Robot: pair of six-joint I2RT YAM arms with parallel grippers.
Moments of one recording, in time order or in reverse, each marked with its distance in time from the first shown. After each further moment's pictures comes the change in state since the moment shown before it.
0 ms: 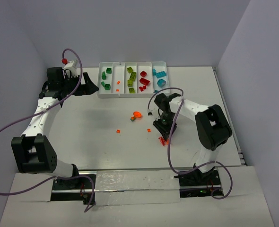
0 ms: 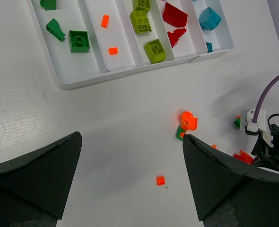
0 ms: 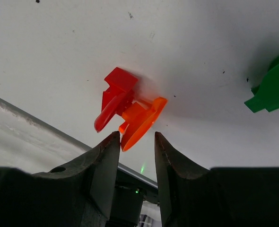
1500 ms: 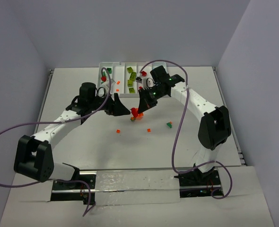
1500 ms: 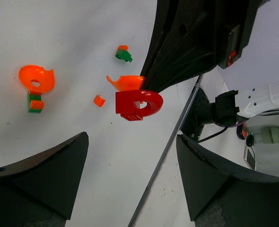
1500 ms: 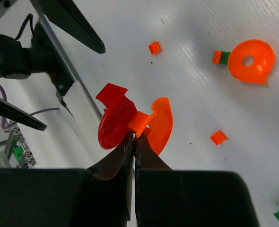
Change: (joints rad) left arm -0.390 -0.087 -0.297 0.290 0.264 -0.248; right arm 0.003 0.017 0.414 0.177 -0.501 0.255
